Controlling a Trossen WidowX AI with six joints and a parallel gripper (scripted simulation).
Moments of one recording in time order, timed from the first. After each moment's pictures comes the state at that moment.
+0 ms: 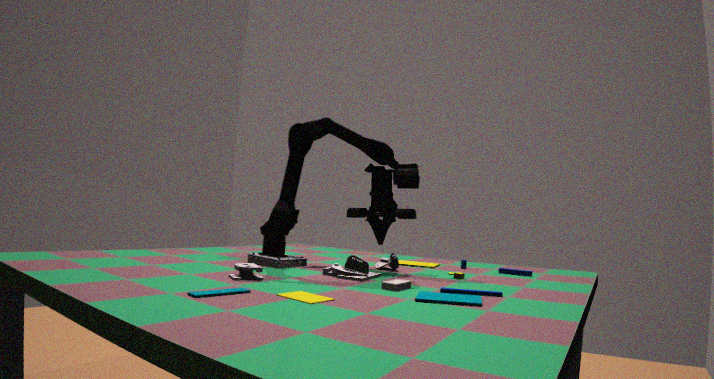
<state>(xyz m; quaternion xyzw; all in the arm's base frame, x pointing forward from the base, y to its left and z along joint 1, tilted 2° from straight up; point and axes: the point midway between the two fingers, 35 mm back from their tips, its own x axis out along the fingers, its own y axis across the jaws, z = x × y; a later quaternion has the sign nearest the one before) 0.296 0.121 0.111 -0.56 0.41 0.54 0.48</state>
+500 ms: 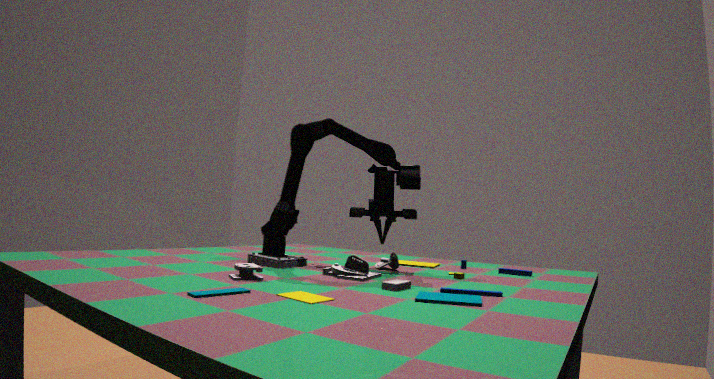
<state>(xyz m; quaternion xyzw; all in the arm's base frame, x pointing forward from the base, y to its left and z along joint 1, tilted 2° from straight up) 0.286 0.145 0.112 -0.63 0.31 0.61 0.37</state>
